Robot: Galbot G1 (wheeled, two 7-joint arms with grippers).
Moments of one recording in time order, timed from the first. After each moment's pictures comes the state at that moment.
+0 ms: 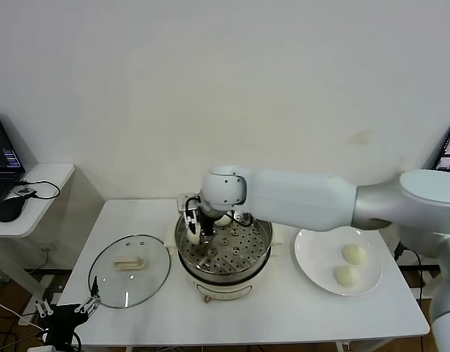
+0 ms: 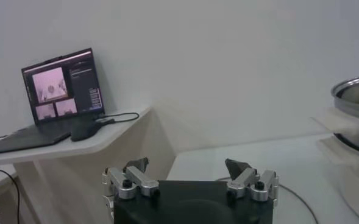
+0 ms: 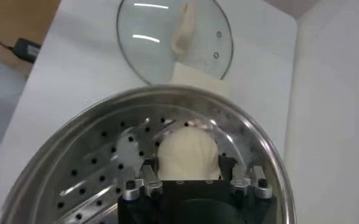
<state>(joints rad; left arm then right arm) 1.85 -1.31 -0.80 -2.22 -0.17 0.11 -0.19 0.43 1.32 -1.22 1.39 0.41 -0.72 -0.75</state>
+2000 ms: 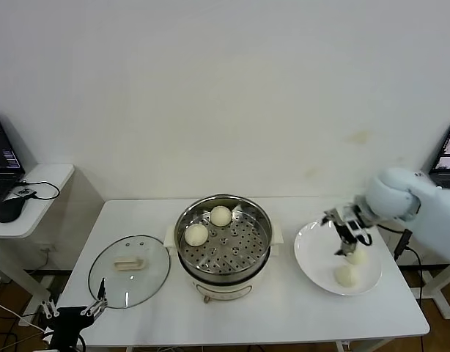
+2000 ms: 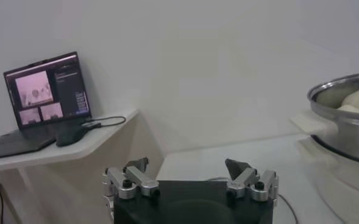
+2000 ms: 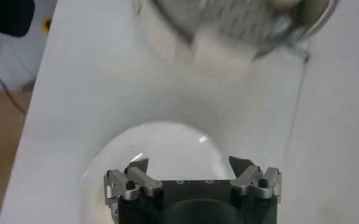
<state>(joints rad) 1.90 -1.29 -0.78 -2.26 -0.16 0.12 -0.19 0.05 0.41 -0.79 1.66 -0.15 -0.28 -1.13</state>
